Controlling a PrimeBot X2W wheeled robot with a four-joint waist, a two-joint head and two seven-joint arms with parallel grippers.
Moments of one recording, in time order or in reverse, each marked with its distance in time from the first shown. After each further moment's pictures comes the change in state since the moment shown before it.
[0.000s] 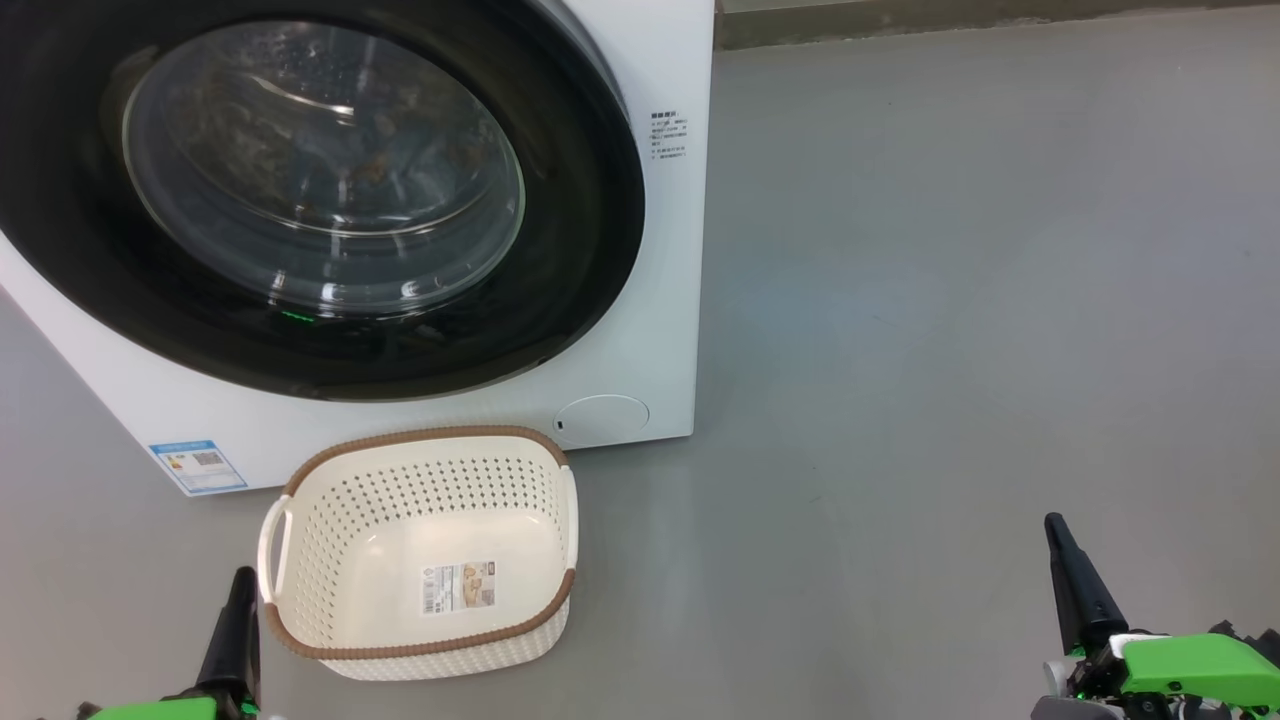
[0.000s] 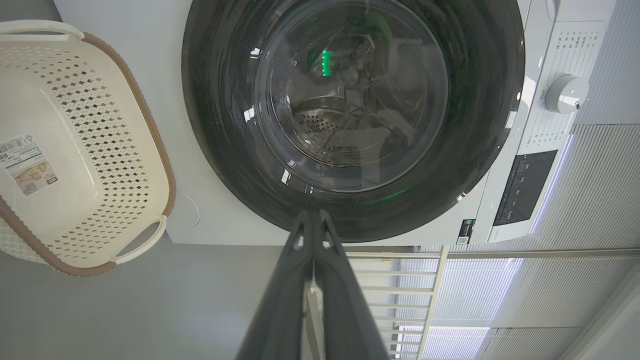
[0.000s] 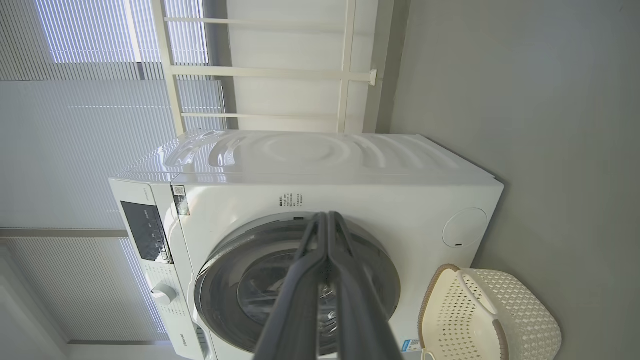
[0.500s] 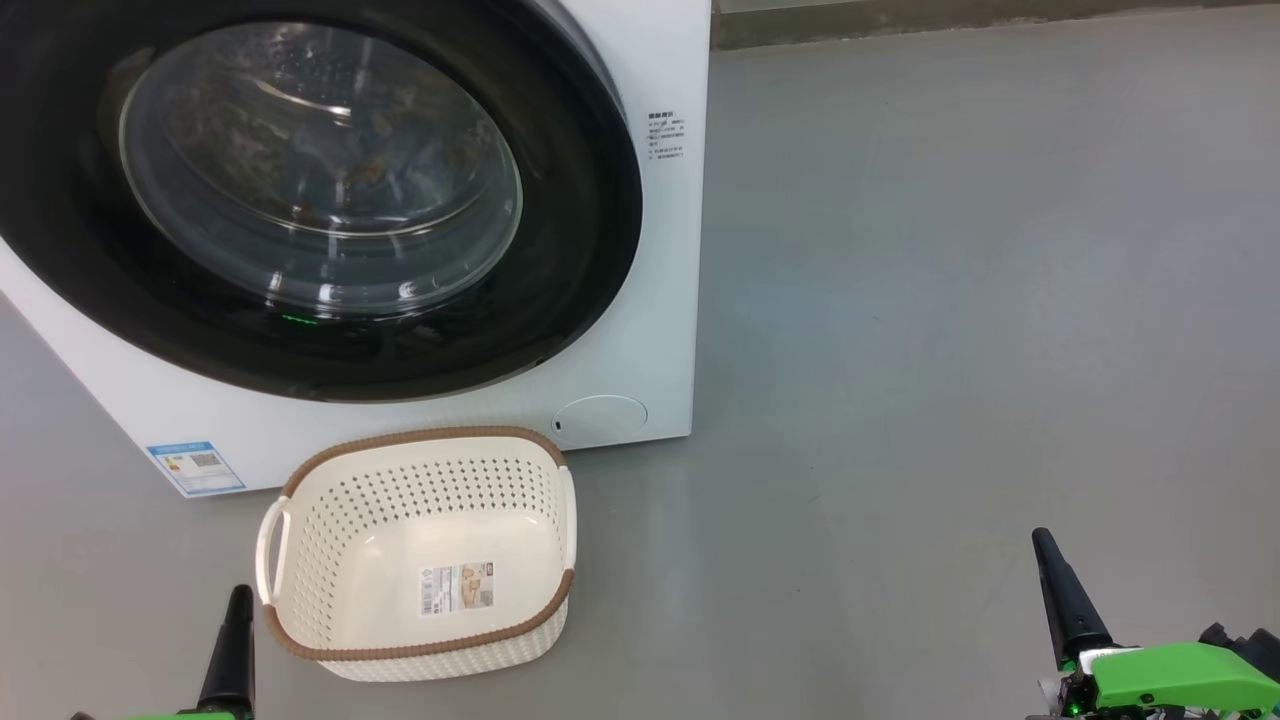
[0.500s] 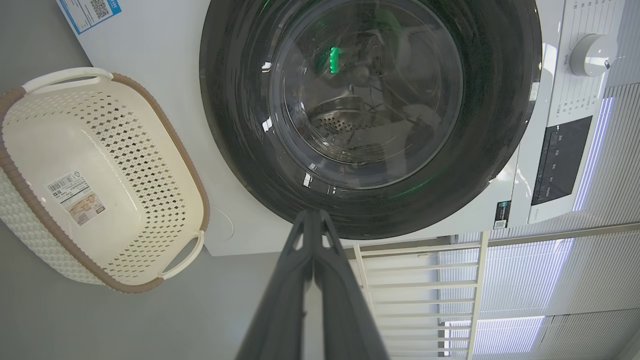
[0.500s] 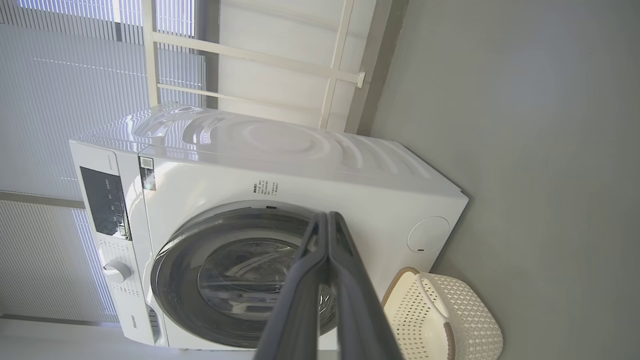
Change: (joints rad) left arm 0.031 -0.004 0.001 -0.017 0.158 0.010 -0.044; right arm 0.018 -0.001 0.024 0.003 -0.163 0.000 -0.045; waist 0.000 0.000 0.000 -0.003
